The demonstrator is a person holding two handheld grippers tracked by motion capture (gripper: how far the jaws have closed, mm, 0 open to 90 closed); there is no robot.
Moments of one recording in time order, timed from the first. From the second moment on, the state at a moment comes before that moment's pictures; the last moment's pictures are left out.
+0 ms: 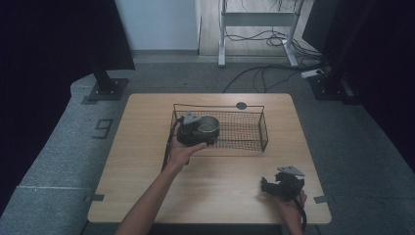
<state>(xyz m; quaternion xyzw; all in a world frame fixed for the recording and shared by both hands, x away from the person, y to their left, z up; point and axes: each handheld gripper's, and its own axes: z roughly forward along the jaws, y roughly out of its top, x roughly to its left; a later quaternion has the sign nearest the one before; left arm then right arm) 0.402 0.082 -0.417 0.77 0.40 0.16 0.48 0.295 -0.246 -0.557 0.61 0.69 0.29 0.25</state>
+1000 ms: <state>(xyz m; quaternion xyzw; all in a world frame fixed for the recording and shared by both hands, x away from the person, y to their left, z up) 0.438 0.076 -0.412 0.76 0.42 0.16 0.46 0.295 -0.246 -0.557 0.61 0.69 0.30 0.25</state>
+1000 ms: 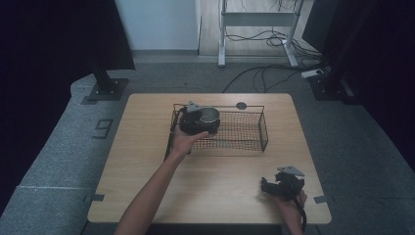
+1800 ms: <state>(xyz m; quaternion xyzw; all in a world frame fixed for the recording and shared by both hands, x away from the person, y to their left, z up) 0.474 0.064 -0.434 0.77 0.44 0.16 0.44 0.295 -0.246 -0.557 0.61 0.69 0.29 0.25</state>
